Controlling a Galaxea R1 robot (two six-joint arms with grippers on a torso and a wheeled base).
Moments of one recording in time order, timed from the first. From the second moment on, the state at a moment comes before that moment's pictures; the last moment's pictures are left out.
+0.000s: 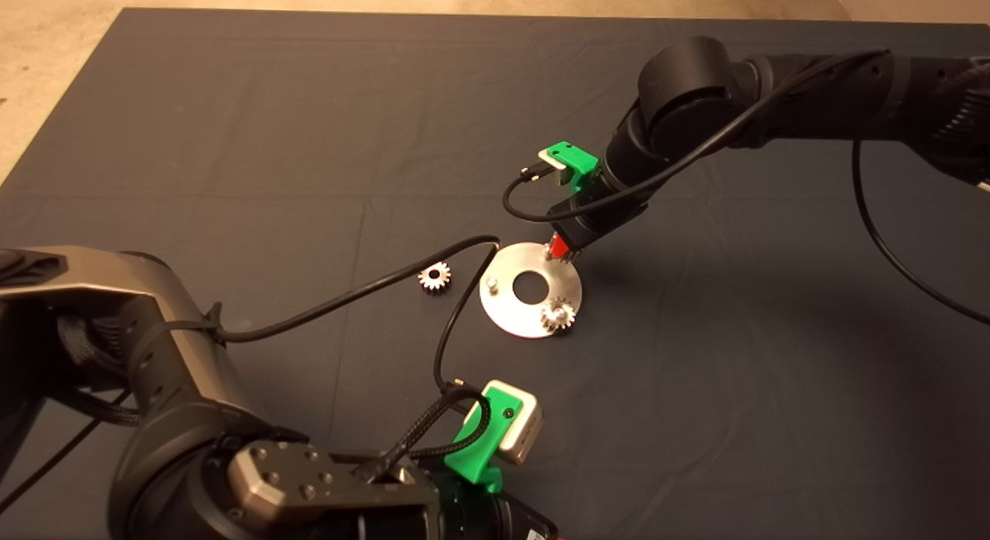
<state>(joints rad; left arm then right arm) -0.12 2.69 -0.29 0.83 1.53 -1.79 0.42 2.72 -1.22 -0.30 -1.36 0.97</state>
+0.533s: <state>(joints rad) -0.12 2.69 -0.29 0.83 1.53 -1.79 0.42 2.73 -1.22 -0.31 -1.36 0.96</state>
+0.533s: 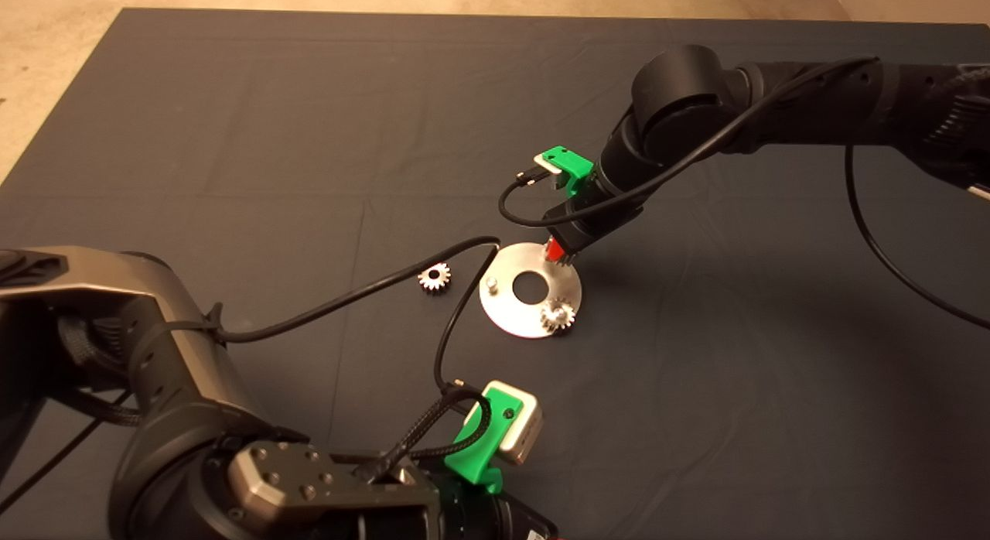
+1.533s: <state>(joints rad) -0.12 2.69 -0.29 0.83 1.53 -1.80 0.41 2.77 -1.28 -0.33 -1.35 0.93</state>
